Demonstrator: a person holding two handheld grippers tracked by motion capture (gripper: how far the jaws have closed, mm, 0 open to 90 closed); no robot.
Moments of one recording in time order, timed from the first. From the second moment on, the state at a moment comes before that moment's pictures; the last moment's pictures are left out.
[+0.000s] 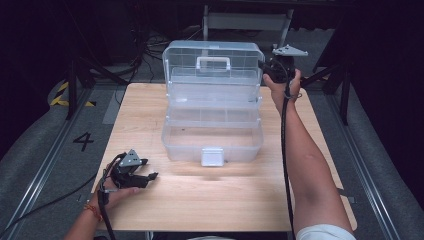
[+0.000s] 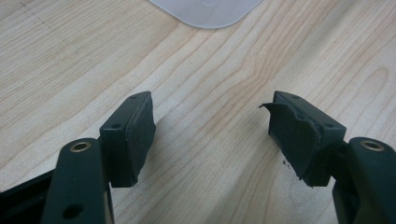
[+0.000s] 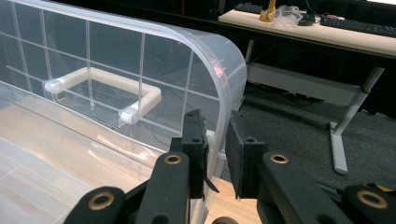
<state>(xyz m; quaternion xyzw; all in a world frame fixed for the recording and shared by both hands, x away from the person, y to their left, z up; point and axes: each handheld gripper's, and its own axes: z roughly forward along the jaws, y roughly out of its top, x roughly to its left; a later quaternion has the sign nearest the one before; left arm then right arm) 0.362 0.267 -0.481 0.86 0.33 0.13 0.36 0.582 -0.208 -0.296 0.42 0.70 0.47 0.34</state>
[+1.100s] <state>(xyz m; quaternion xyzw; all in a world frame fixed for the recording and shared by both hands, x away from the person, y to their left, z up) 0.361 0.267 -0.481 0.86 0.33 0.13 0.36 0.617 -0.206 -0.296 0.44 0.72 0.45 0.30</state>
